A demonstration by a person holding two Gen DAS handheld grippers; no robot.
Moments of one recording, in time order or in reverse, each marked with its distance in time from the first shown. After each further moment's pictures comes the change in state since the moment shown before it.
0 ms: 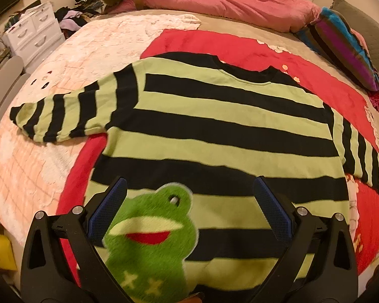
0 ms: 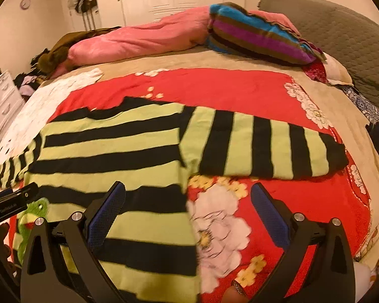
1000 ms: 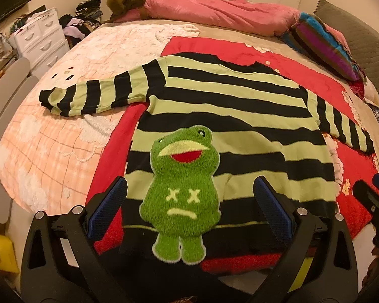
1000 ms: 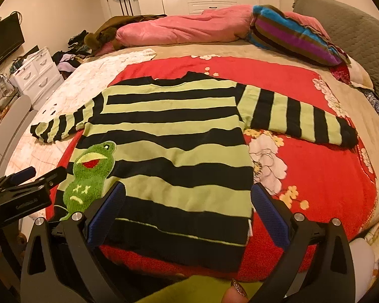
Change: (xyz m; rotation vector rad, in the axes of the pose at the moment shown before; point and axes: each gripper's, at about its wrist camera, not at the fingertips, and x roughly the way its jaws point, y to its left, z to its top) left arm -0.099 0.053 -0.086 0.030 -0.060 -0.041; right arm -0.100 0.071 -0.077 -0.120 0.059 0.180
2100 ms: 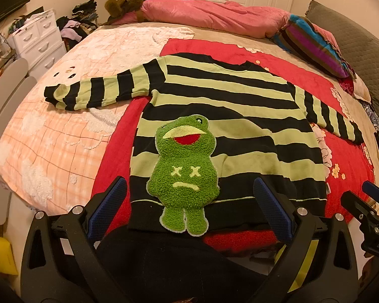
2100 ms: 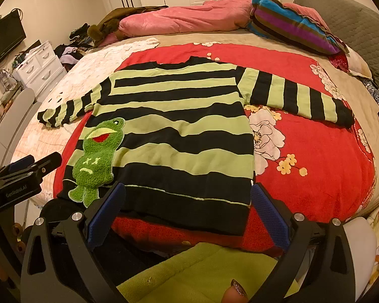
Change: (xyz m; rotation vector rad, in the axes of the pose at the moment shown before) left arm -0.038 0.011 -0.032 0.014 -0.012 -0.048; right arm -0.031 0.006 -0.042 0.009 0.057 0.015
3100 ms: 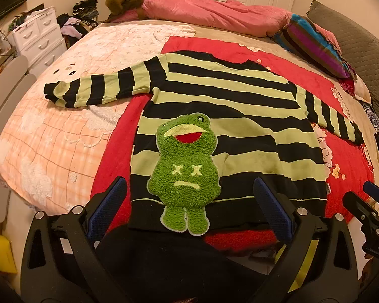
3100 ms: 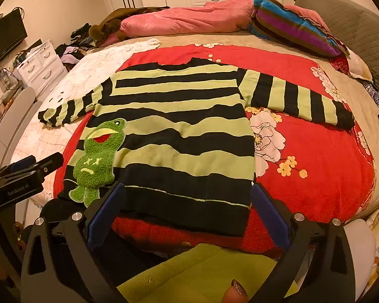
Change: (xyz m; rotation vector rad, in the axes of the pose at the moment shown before) left arm 0.000 0.001 0.002 -0.005 0.006 0.003; right arm -0.001 0.002 0.001 -0.003 -0.002 0.002
